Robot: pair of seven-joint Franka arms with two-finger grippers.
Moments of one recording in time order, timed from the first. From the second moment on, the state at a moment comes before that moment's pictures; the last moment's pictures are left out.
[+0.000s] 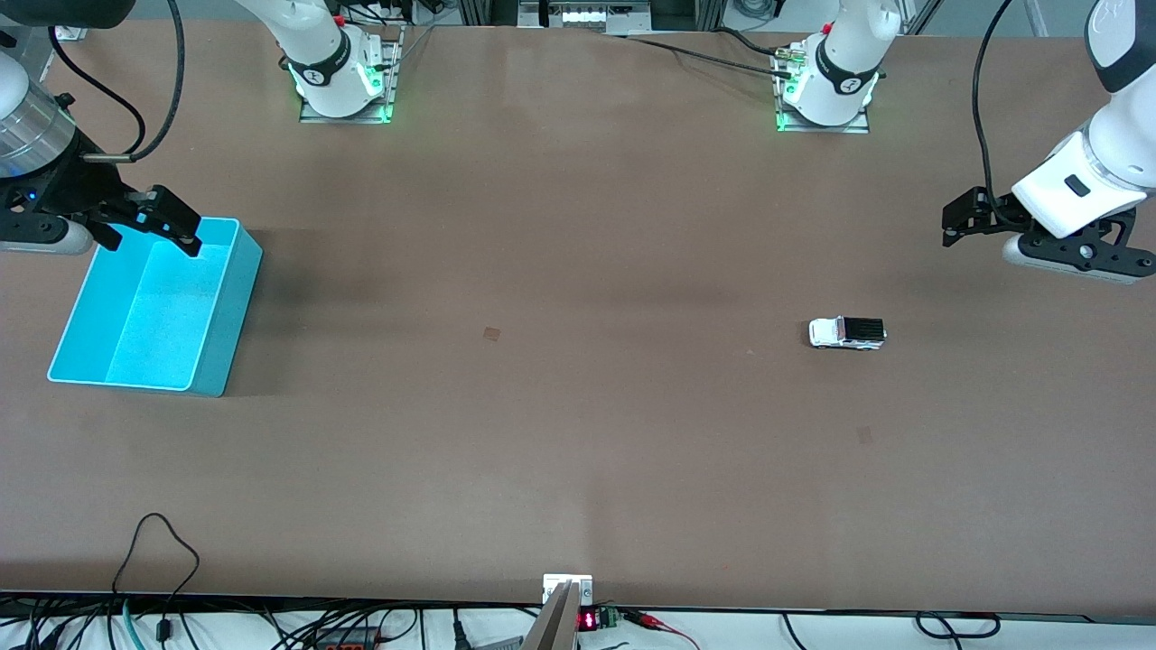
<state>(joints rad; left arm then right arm) -0.04 -0.02 0.00 -1.76 0.03 1.70 0.16 0.12 0.00 -0.01 -1.65 -0.05 1.76 0.17</state>
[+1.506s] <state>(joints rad) -0.04 -0.01 0.00 -1.76 0.03 1.67 0.16 0.12 -0.01 -0.02 -1.65 -0.05 1.70 0.11</state>
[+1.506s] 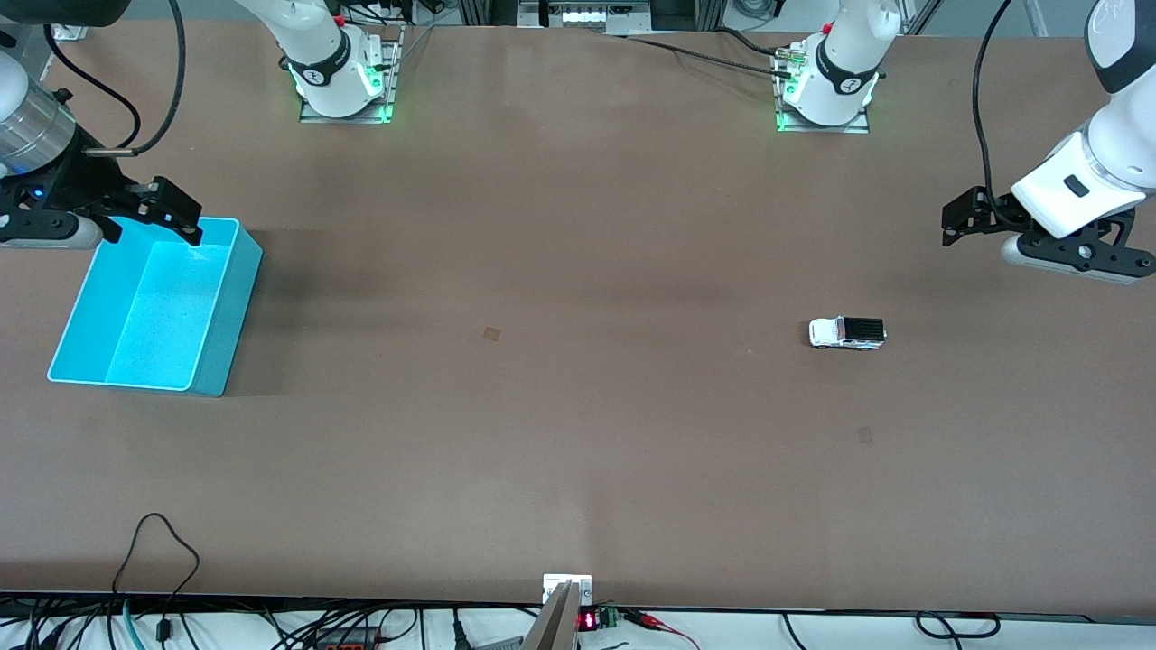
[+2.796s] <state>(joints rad) -0.04 0.09 0.00 -1.78 0.03 1.59 0.92 0.12 -0.01 -0.03 -1.65 -0.05 1.70 0.11</state>
